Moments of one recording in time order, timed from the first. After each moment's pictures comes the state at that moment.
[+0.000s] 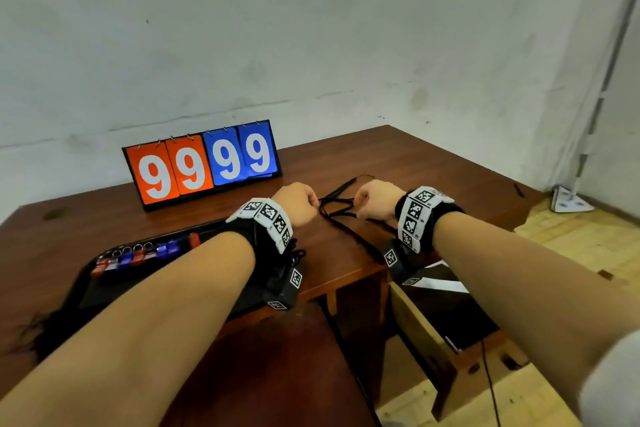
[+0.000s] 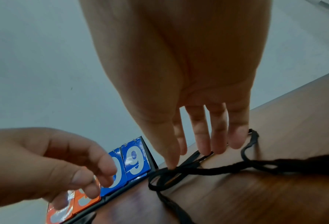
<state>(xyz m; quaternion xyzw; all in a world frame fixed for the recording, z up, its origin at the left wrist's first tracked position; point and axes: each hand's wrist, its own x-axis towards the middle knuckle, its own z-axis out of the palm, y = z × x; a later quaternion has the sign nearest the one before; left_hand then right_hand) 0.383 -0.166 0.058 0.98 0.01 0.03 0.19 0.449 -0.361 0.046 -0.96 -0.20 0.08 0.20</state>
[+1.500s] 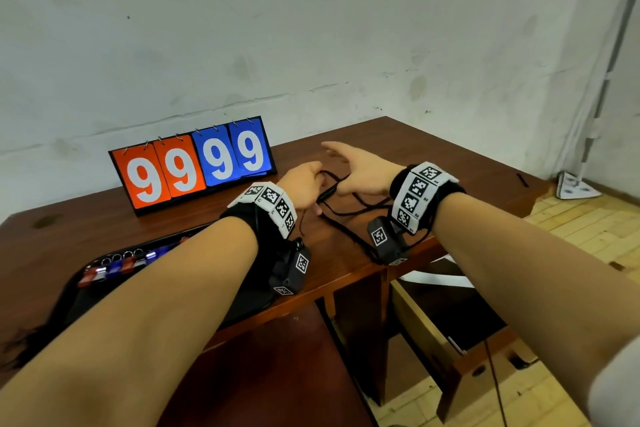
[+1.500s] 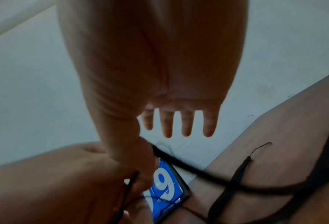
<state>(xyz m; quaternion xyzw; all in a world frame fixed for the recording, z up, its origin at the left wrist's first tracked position) 0.417 -0.188 0.070 0.96 -0.03 0.03 0.29 0.446 -0.351 0.085 -0.88 -0.32 0.06 0.34</state>
